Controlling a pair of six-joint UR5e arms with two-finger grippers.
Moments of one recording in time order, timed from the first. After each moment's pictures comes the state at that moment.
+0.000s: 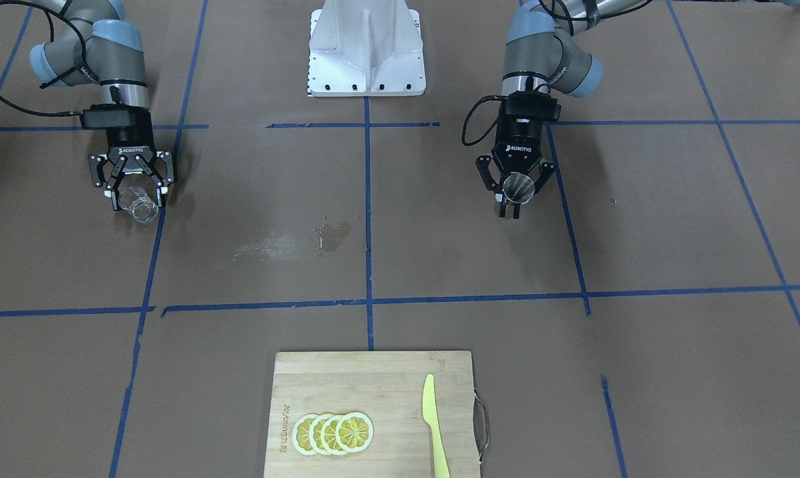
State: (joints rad) left arm -0.28 -1.79 -1.73 -2.48 -0.70 -0.96; right arm 0.15 -1.75 1.70 -0.57 0.66 1.23
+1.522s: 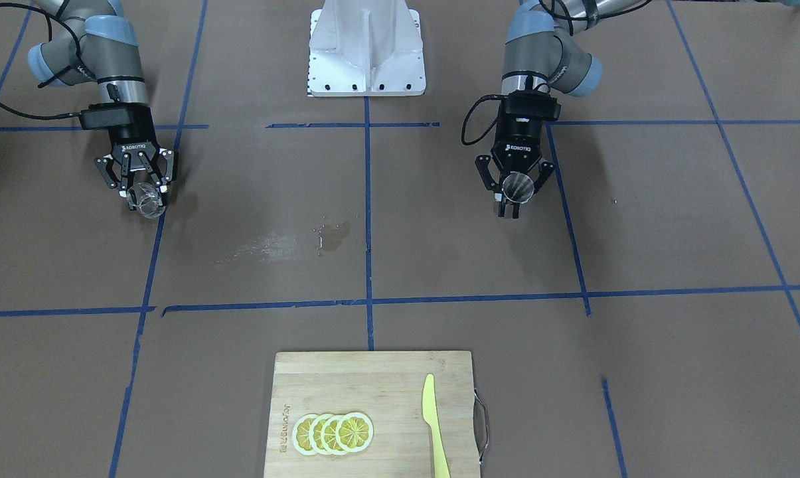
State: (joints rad) left arm -0.28 -1.79 -1.73 -2.48 -0.70 -0.96; right arm 0.16 -1.76 1.71 -0.46 0.75 1.21
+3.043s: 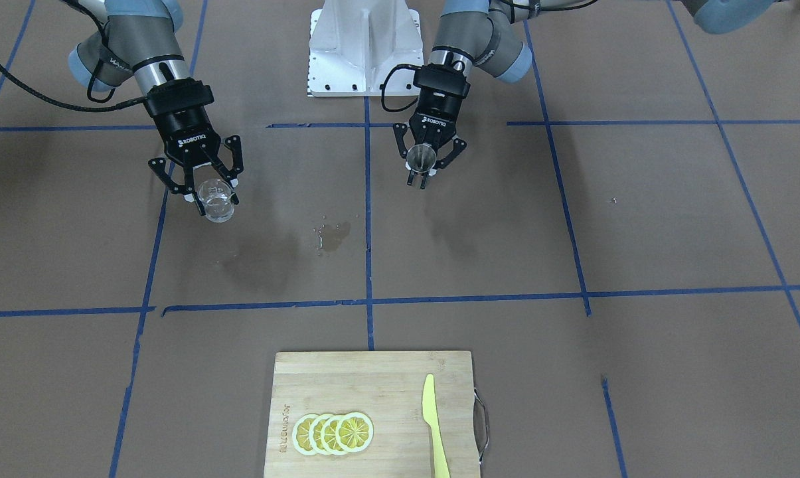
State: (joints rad) left arm -0.13 -2.01 -1.65 -2.47 -0.70 -0.89; right arm 0.37 -1.47 1.90 -0.66 1.05 0.61
